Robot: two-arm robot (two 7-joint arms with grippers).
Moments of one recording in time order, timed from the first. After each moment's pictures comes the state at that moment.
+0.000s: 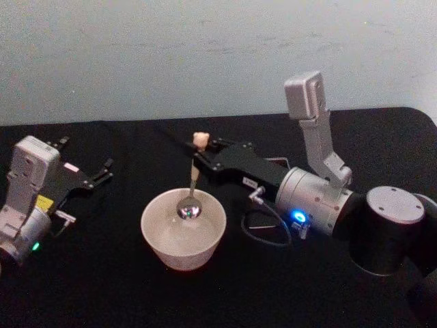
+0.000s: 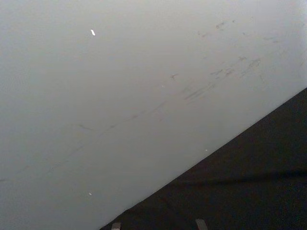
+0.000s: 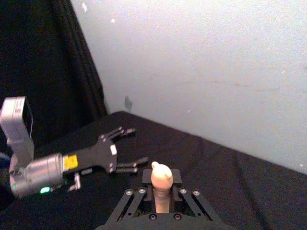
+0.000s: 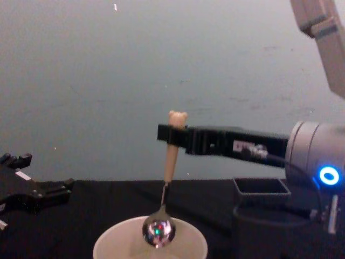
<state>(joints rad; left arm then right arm) -0.20 0.60 0.45 -1.41 -0.25 -0.12 0.03 0.30 0.34 -0.52 -1.63 0.56 0.26 0.34</state>
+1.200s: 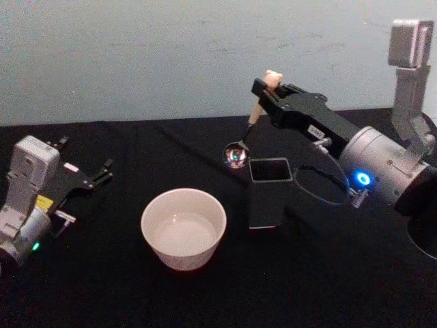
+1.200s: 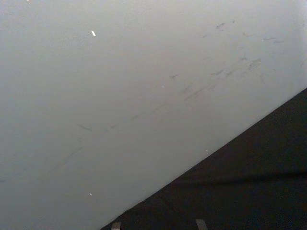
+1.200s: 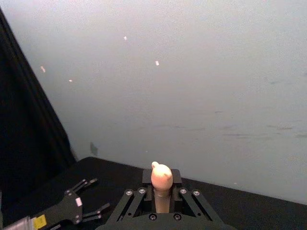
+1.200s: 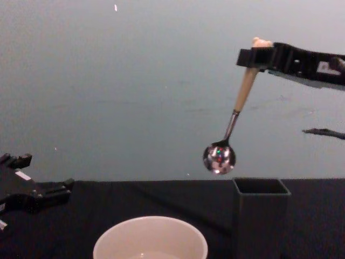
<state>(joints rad) -0.20 0.60 0.45 -1.41 -0.25 -0.12 0.03 0.22 0.41 -0.34 -1.82 0.73 0.30 0.16</state>
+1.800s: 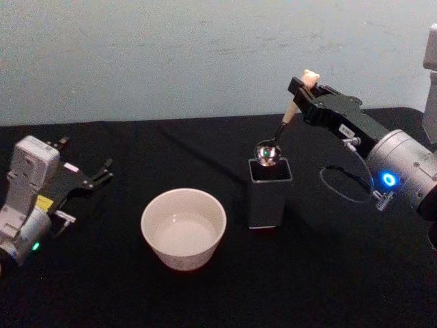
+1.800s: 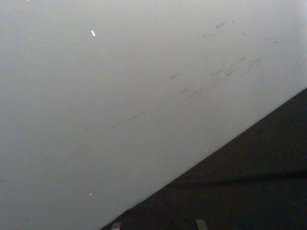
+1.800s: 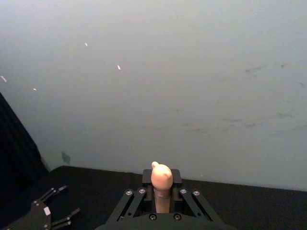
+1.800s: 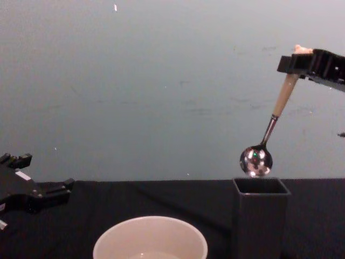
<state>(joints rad) -0.20 0.60 0.45 -1.41 -0.25 -0.12 0.03 0.17 0.43 -0.28 -1.85 0.77 0.29 0.07</state>
